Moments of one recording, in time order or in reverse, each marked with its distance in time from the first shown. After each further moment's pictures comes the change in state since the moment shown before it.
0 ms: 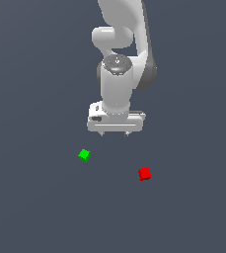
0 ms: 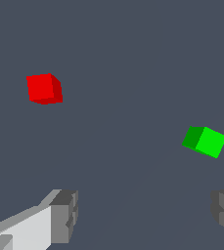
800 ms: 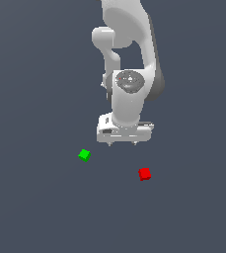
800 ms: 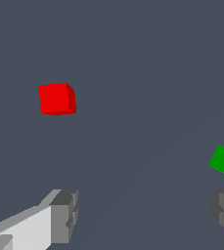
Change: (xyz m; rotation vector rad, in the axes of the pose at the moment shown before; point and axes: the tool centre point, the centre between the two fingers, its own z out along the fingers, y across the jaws) arm 0.027 -0.032 0.027 0.003 -0.001 -0.031
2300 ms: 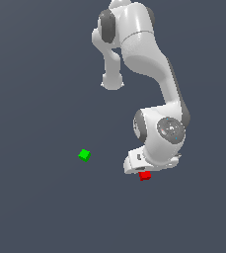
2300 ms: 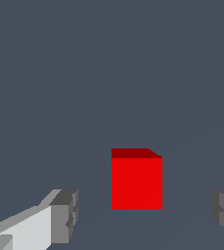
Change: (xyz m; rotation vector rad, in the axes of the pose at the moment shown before) arm 0.084 -0.102 0.082 0.006 -0.004 -0.102
